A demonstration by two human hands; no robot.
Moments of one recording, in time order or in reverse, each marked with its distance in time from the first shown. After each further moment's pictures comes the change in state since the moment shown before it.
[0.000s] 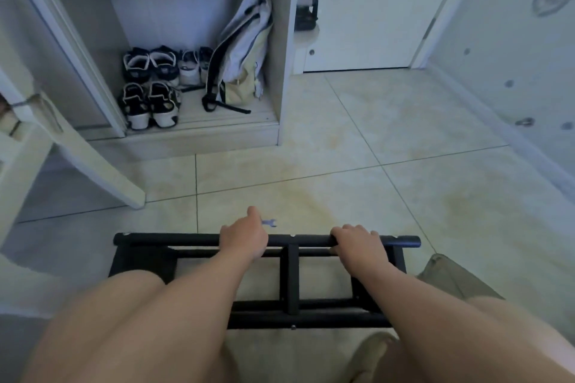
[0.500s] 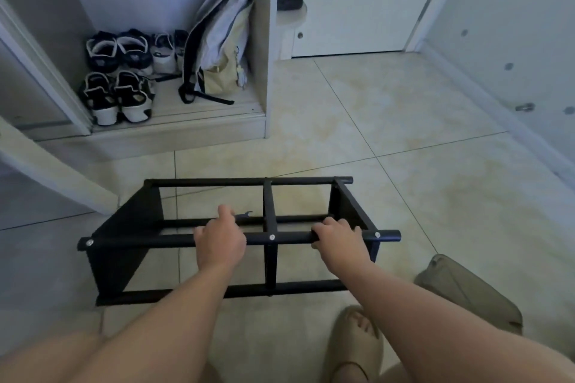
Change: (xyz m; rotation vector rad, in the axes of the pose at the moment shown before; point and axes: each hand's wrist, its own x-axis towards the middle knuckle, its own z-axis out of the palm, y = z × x) left_hand 0.045 -0.009 0.033 -0.133 0.319 -0.057; right_hand 0.049 -0.002 0.013 0.097 -0.012 -0.030
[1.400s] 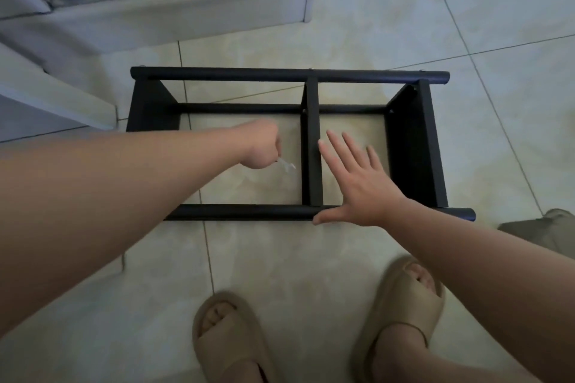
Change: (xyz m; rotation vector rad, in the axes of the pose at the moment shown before) left_hand 0.136 -0.014 0.039 0.279 -0.808 0.266; right_hand 0.111 -0.011 0.099 -0.019 -0.148 -0.346
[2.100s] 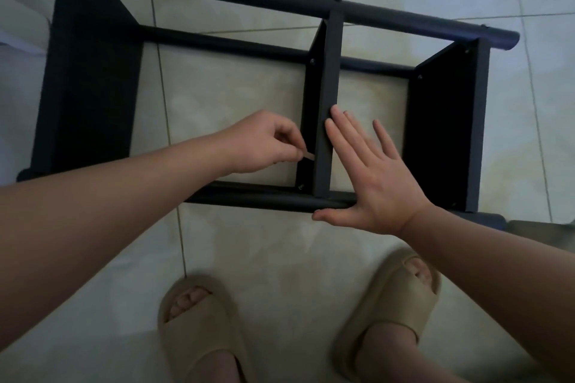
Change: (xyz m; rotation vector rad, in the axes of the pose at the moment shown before) left_hand 0.032 -0.030 0.081 -0.849 -0.003 0.157; right_hand 0.011 0.003 0.028 -0.001 0.197 -0.201
